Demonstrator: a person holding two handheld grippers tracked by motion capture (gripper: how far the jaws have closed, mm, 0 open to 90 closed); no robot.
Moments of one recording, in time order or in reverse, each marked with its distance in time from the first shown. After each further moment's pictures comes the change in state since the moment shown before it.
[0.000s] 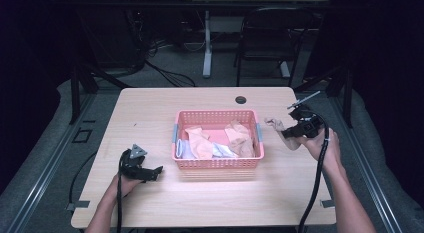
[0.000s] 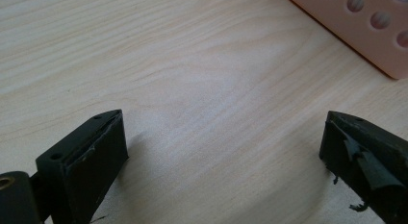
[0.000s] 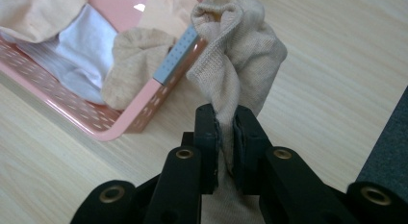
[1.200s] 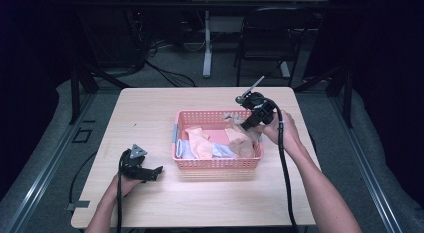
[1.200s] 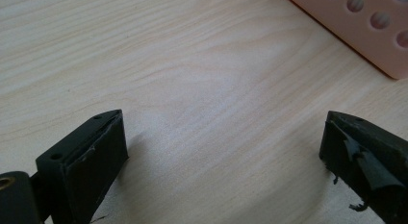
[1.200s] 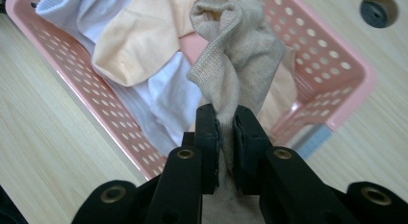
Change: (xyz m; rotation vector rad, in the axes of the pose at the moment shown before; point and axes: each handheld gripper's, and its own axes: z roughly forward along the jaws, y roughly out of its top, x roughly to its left) left arm 0.000 0.000 0.000 0.000 0.000 0.000; right arm 0.089 0.091 0.020 0.041 0.092 -0.222
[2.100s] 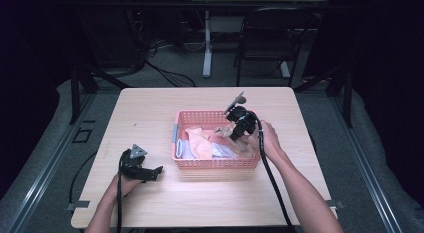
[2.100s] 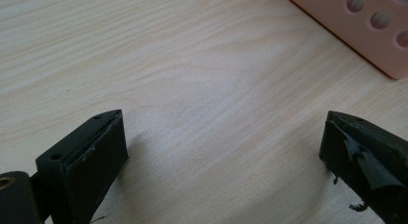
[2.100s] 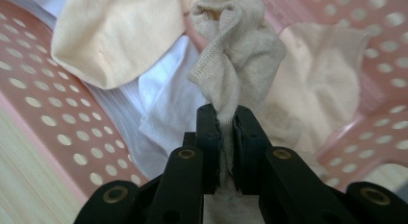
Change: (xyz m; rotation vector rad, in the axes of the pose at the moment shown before) left arm 0.000 0.000 0.000 0.000 0.000 0.000; right arm 0.008 0.008 0.081 0.108 0.038 -0.008
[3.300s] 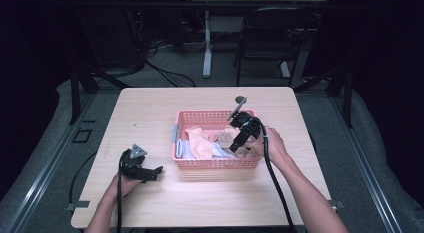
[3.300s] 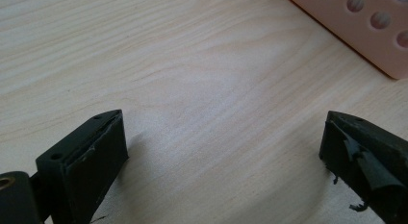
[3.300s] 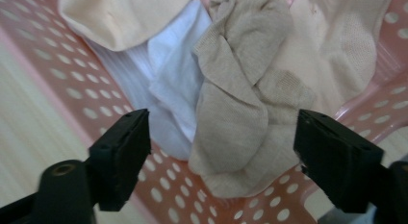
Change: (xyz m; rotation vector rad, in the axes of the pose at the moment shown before) left arm 0.000 0.000 0.000 0.000 0.001 0.000; right arm 0.006 -0.018 0.002 0.062 0.006 -0.025
